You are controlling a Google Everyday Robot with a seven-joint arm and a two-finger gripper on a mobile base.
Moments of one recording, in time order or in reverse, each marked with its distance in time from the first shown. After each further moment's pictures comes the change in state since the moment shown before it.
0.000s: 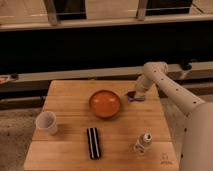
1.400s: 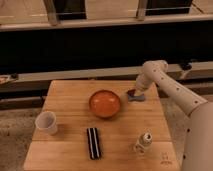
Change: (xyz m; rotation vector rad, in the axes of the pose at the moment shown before) arm -0.005 -0.006 -0.012 0.035 0.019 -0.010
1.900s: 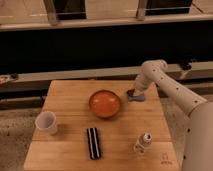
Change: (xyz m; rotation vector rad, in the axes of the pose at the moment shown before) arm -0.004 0.000 -0.003 0.001 0.000 -0.009
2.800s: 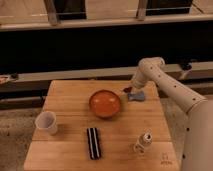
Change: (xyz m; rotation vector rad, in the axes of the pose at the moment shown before) arm -0.023 -0.014 -0.011 0.015 -0.008 -0.044
